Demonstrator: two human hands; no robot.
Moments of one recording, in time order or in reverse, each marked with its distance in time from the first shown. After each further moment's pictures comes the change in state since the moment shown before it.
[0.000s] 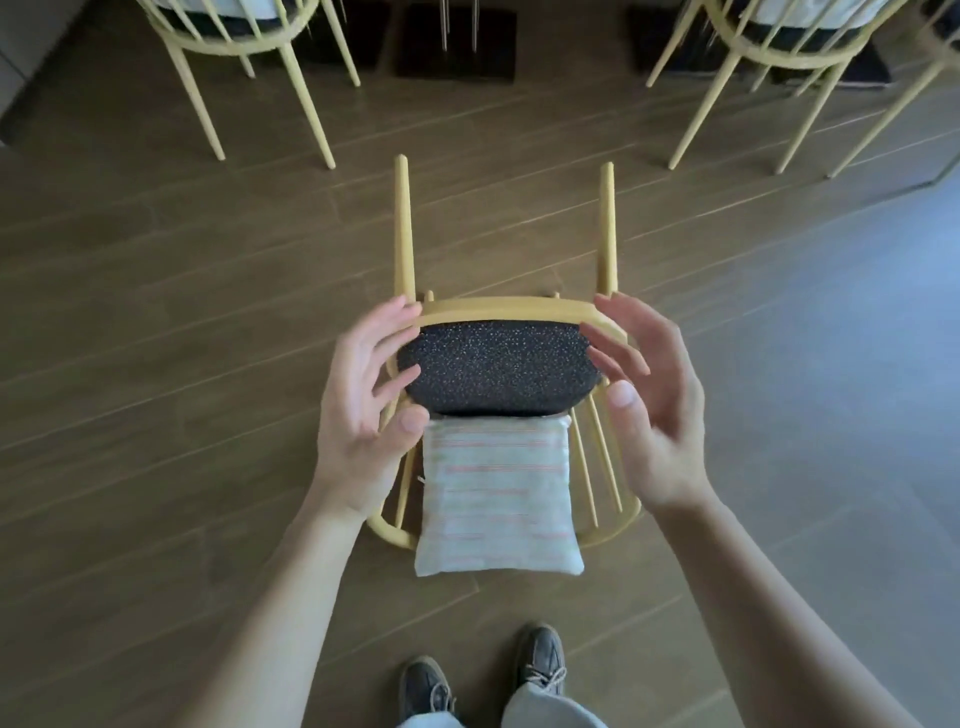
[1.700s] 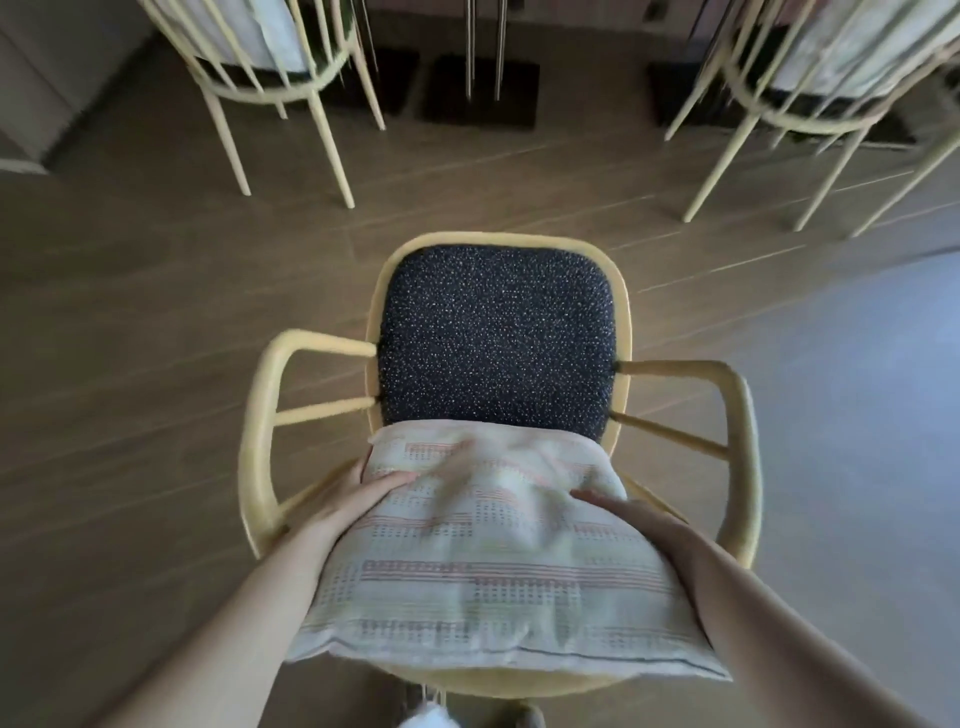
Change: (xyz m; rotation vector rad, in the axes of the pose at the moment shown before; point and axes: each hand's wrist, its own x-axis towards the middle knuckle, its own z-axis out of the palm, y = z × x) left_hand 0.050 -0.107 -0.021 0.338 -0.136 -1.056; right_hand 0.054 0.084 -0.081 -0.250 -0.267 1.360
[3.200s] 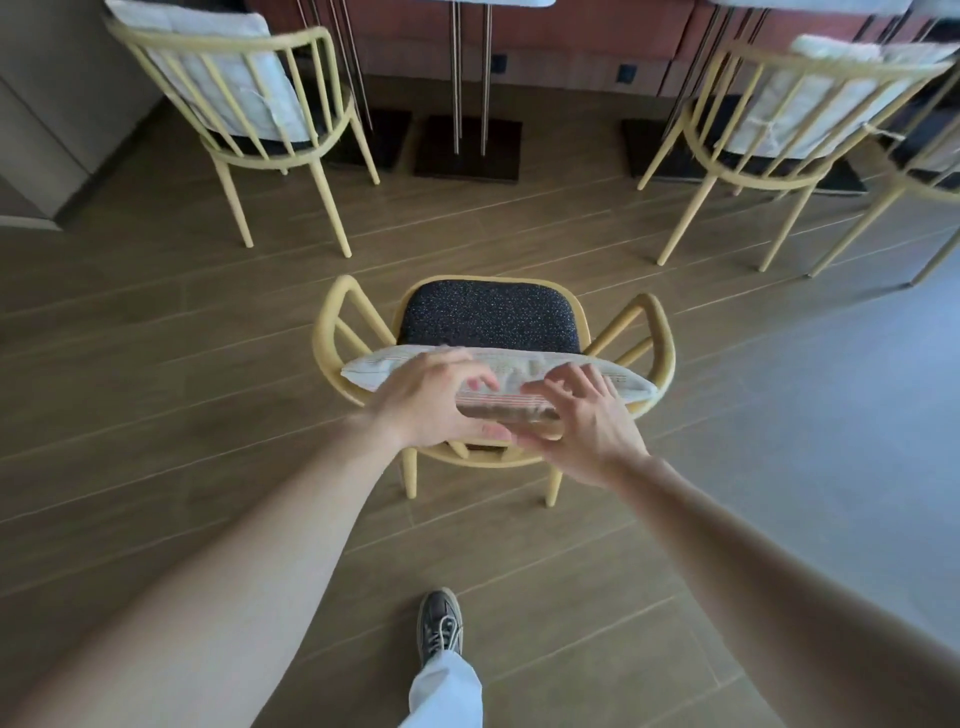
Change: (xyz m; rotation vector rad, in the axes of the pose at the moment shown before) left_hand -0.026 0.188 -0.010 0.810 0.113 0.930; right_hand -0.051 -0.129 0.004 -1.021 0.574 -1.025
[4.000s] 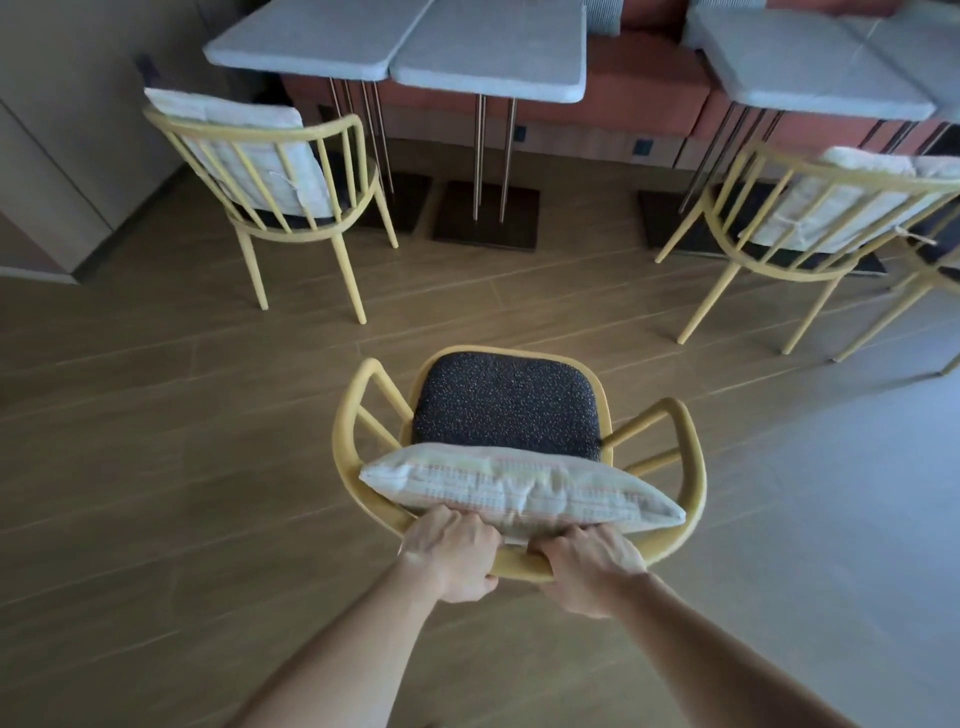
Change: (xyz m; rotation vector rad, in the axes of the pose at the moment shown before) left_hand 0.076 -0.054 0.008 0.536 -0.392 -0.039; right_hand 0.120 0.003 0.019 -0.282 -0.498 -0.061
